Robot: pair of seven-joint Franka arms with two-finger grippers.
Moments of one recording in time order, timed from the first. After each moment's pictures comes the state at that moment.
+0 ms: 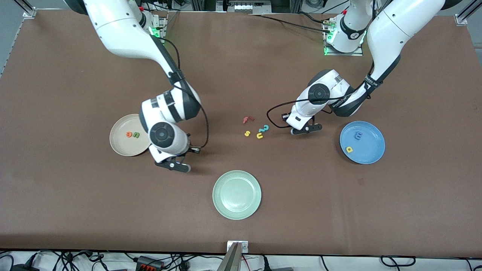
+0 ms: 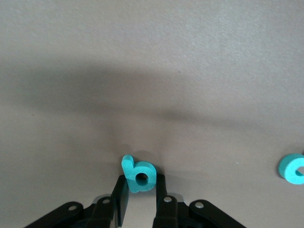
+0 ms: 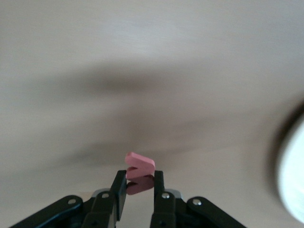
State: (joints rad) left arm 0.25 0.62 -0.75 -2.15 0.46 2.45 -1.04; right arm 0.48 0.72 -0.07 -1.49 0.06 2.03 0.61
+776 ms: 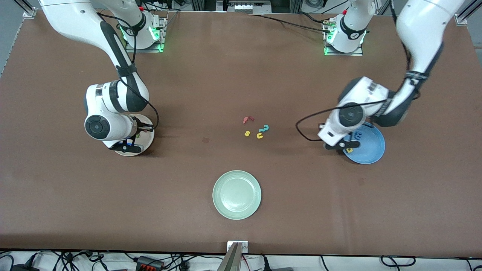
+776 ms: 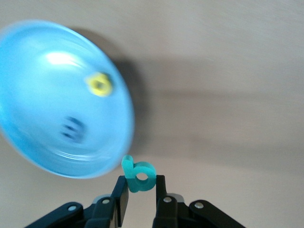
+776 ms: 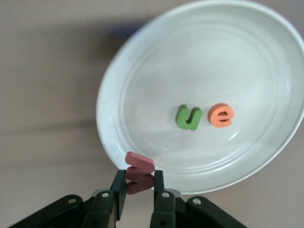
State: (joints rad) left arm 0.41 0.53 -0.73 -1.90 0.49 1.93 -0.59; right arm 0.27 0.47 -0.08 -1.93 0.06 2.03 0.27
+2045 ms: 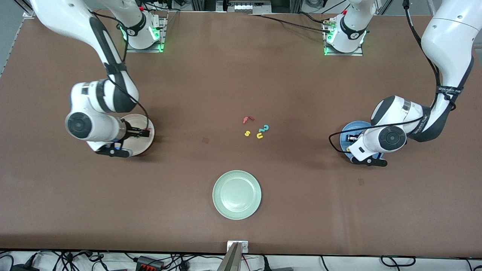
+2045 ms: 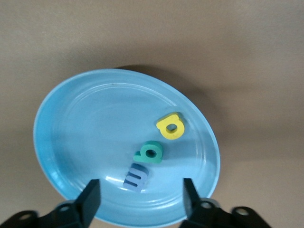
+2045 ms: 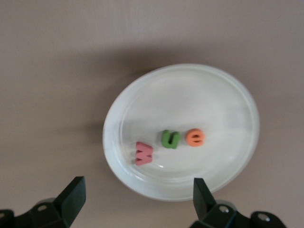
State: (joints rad) left arm 0.51 0.65 -0.70 -1.81 0.58 1.92 -0.35; right arm 0.24 0.41 -0.11 -1.81 0.06 1.97 0.25
